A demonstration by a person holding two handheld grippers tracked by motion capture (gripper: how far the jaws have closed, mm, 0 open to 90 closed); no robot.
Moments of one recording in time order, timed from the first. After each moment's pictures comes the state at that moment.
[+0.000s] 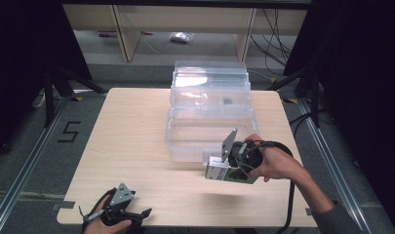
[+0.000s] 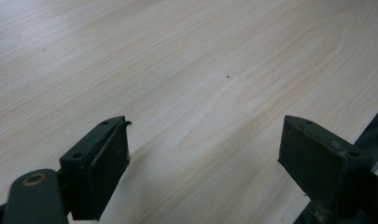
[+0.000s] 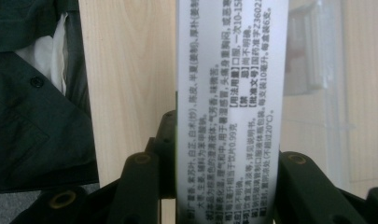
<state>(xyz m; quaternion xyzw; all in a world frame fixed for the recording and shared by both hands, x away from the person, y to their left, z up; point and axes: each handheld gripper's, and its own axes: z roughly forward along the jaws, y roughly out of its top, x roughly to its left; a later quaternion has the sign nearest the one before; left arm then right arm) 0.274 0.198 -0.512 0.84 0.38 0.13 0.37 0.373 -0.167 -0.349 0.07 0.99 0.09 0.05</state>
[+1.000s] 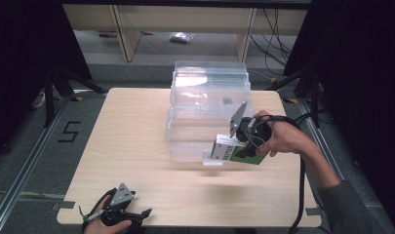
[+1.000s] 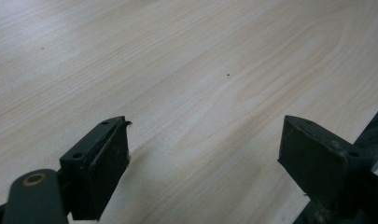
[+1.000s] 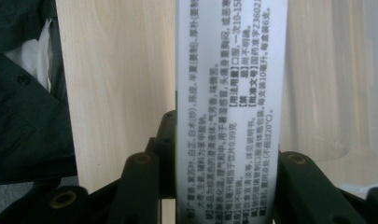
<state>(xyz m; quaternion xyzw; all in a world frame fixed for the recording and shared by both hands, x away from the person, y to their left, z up) 0.274 0.198 -0.512 0.84 0.38 0.13 0.37 0.415 -0.181 -0.310 0.08 0.99 0.11 0.05</state>
